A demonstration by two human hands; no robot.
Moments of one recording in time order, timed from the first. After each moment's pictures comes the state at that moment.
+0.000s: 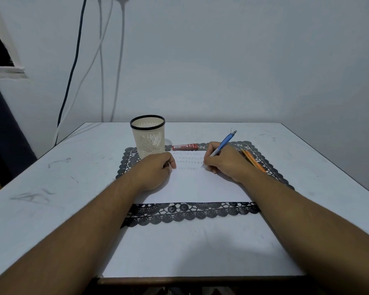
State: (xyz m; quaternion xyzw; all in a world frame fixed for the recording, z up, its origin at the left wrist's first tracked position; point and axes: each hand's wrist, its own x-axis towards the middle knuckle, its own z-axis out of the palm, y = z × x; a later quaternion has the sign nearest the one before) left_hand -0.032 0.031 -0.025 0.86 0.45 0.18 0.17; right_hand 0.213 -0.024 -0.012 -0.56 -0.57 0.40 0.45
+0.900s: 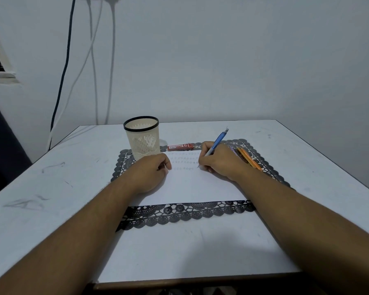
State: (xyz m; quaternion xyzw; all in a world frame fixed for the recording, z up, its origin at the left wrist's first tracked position) left_hand -0.033 0.032 -0.027 0.86 0.45 0.18 0.17; right_hand 0.210 -0.023 -0.012 -0.58 -0.56 0.39 0.44
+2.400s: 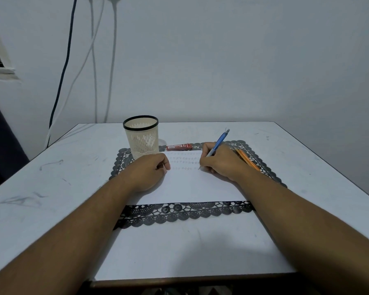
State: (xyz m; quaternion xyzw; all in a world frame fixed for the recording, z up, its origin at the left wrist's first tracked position) left_hand -0.033 0.031 -0.025 0.86 0.45 0.18 0.17; right_hand 0.215 -0.031 -0.008 -0.57 -0.58 0.38 0.43
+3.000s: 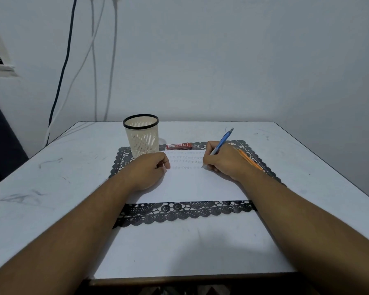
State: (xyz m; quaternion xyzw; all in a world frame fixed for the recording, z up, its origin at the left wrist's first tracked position) left_hand -0.033 0.030 -0.023 0.86 0.44 0.17 0.18; right_hand 0.224 -0.027 -0.013 -0.60 -0.55 0.38 0.44
